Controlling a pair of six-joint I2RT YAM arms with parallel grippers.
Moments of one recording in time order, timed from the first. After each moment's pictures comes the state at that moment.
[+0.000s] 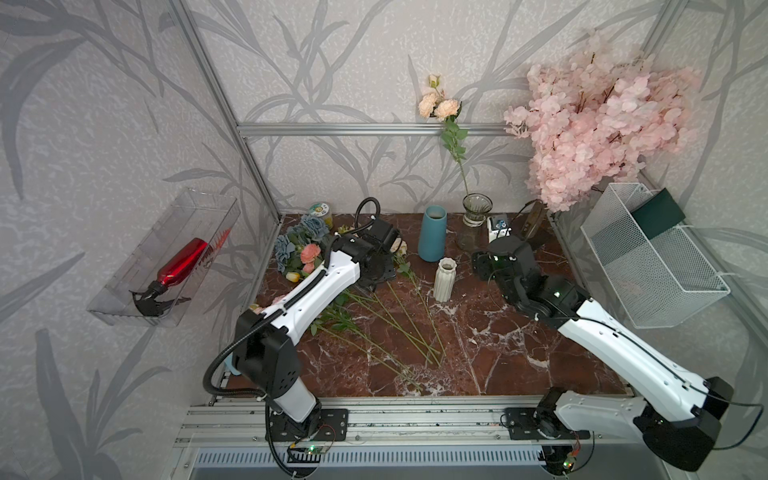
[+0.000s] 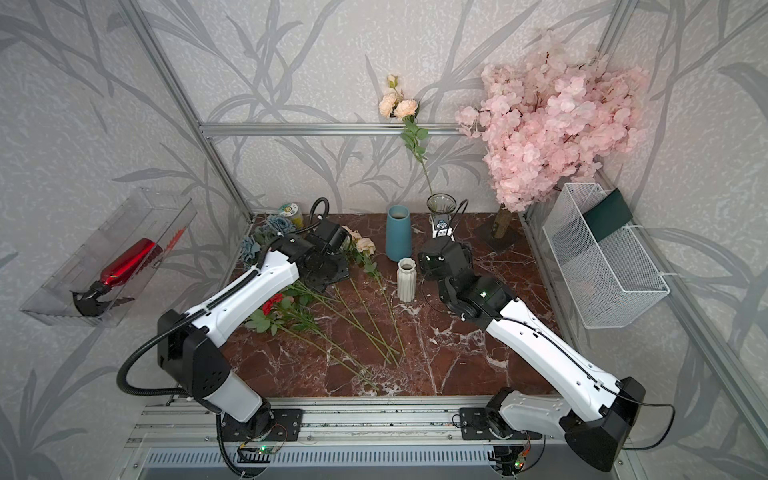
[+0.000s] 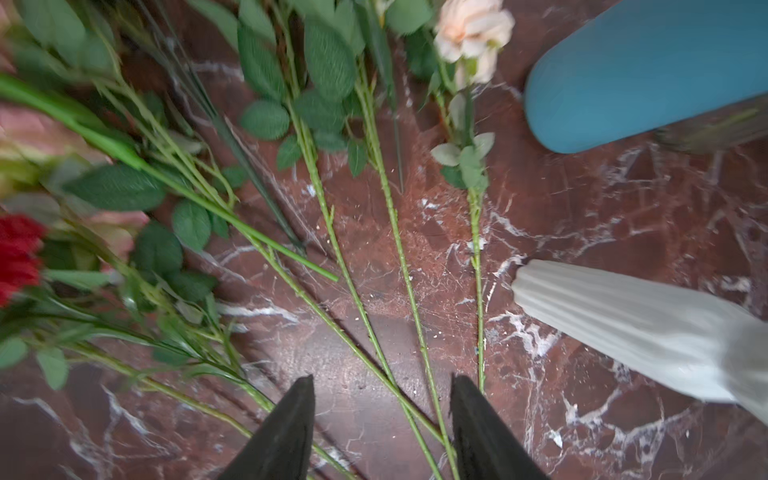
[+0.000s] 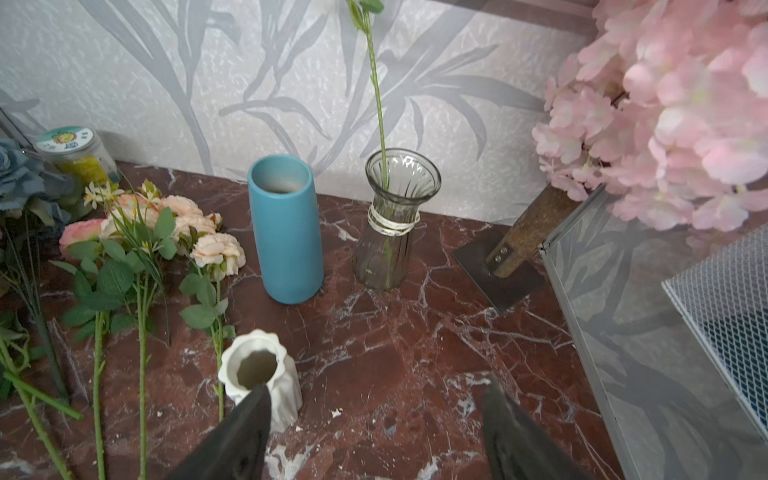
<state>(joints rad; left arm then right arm) -0.54 1.67 1.52 -1.05 -0.14 -0.86 0.72 1.16 1.24 -0.62 0.65 0.24</state>
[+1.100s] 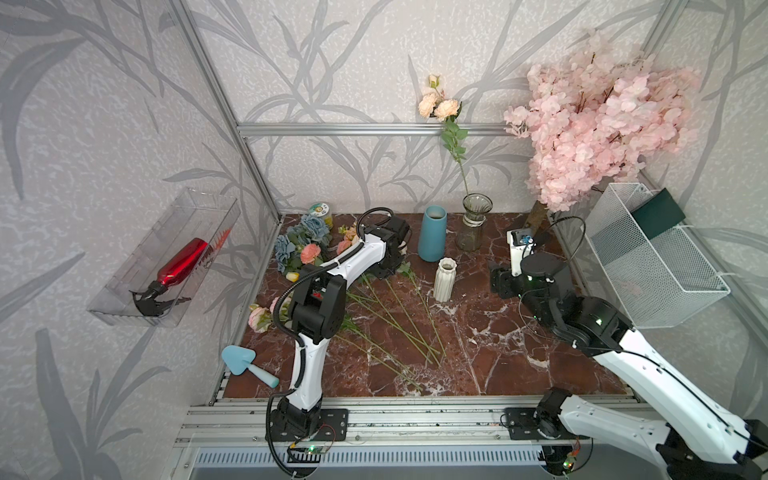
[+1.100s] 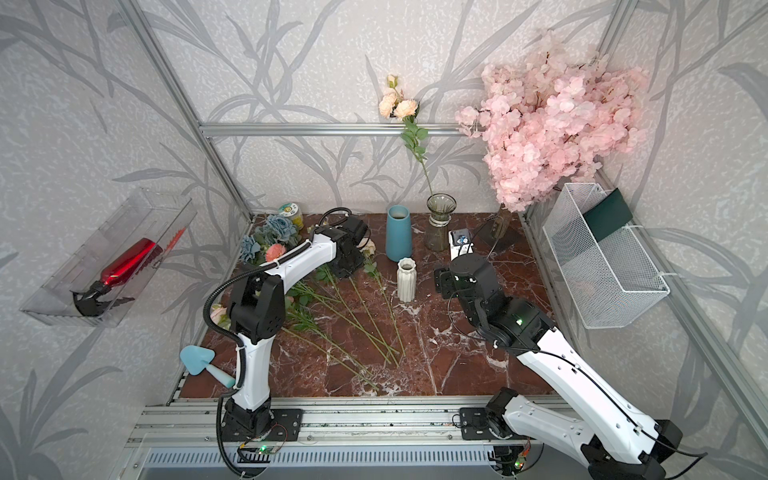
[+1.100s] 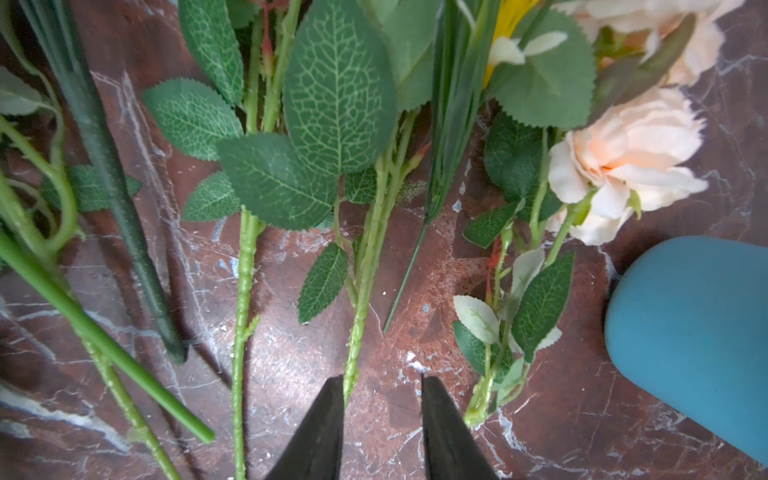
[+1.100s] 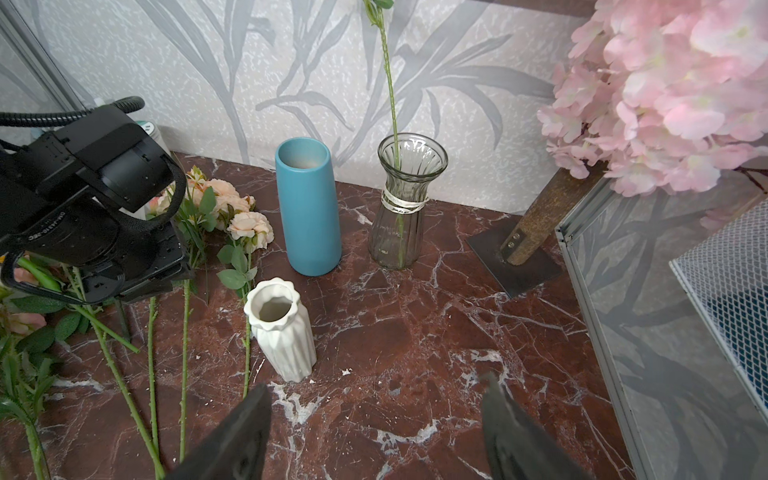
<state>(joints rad) -0.47 2.12 1.77 -0.95 -0.17 -1.22 0.72 0.97 1.17 -0.70 0.54 0.22</state>
